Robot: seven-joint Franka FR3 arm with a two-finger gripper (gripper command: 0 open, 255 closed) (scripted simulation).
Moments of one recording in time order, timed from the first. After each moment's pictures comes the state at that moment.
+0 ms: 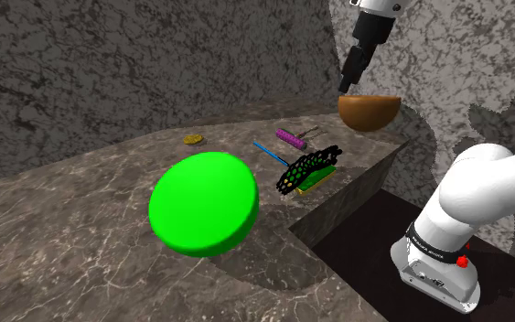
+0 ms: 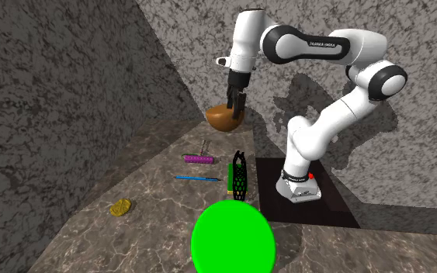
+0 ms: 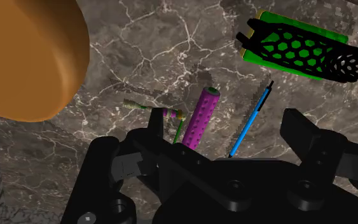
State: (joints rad) arm -0.01 -0.82 0.06 -2.31 0.11 1.64 -0.16
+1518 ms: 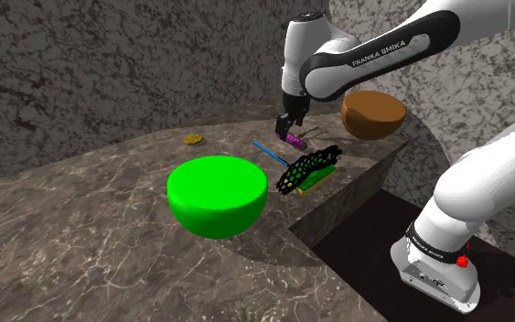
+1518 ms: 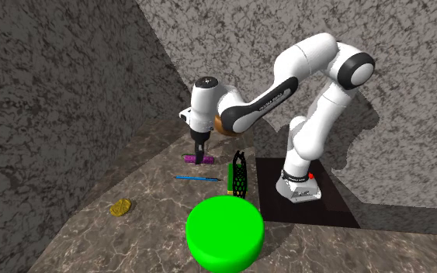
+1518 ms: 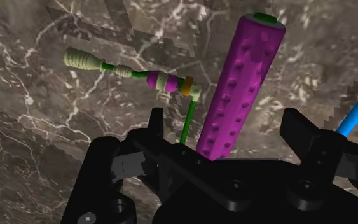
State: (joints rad) arm -0.12 -0.34 0.35 -2.40 -0.10 2.19 0.15
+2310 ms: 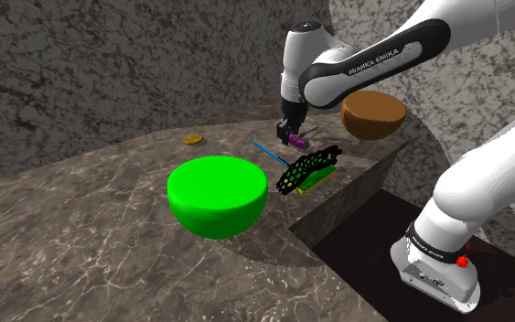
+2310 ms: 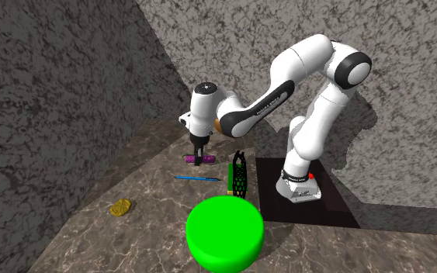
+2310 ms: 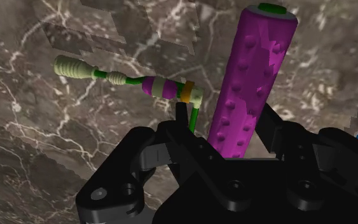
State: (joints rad) arm -0.12 -0.31 0.36 -2.42 -0.11 2.25 0.16
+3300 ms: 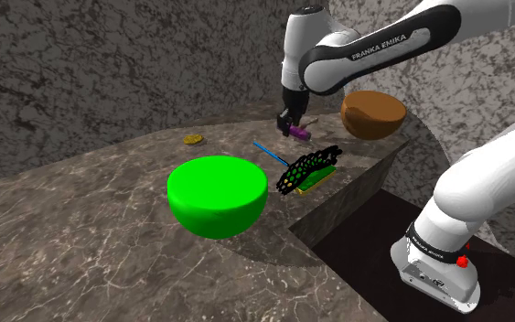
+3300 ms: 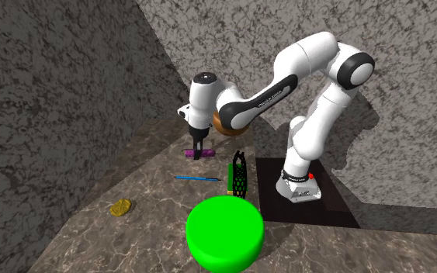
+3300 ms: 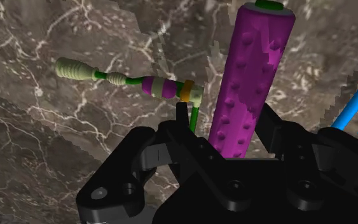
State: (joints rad) arm -0.12 -0.34 0.35 -2.37 -0.10 2.16 0.14
